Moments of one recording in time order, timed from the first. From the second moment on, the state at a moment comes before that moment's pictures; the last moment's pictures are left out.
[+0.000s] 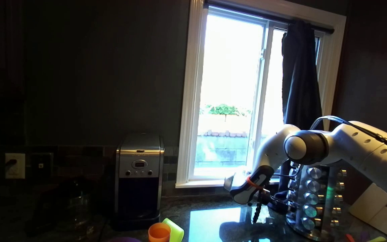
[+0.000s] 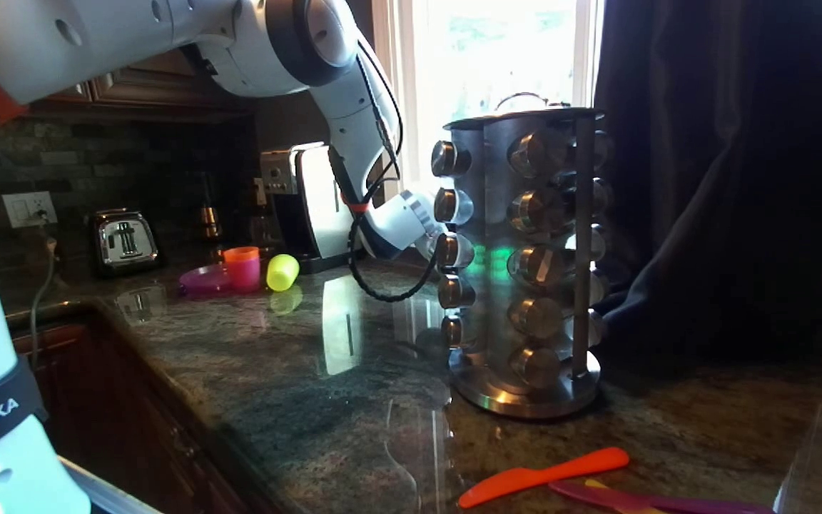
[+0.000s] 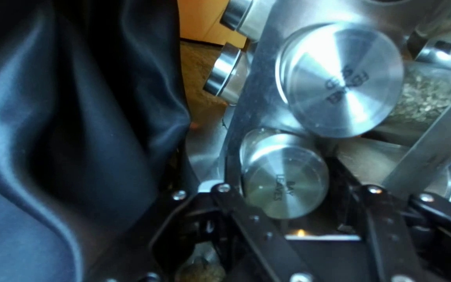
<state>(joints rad) -0.12 1.06 0.01 -1.34 -0.95 1.37 -0.86</state>
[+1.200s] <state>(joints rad) -0.18 0.71 0.10 -1.63 -0.54 1.61 -1.10</state>
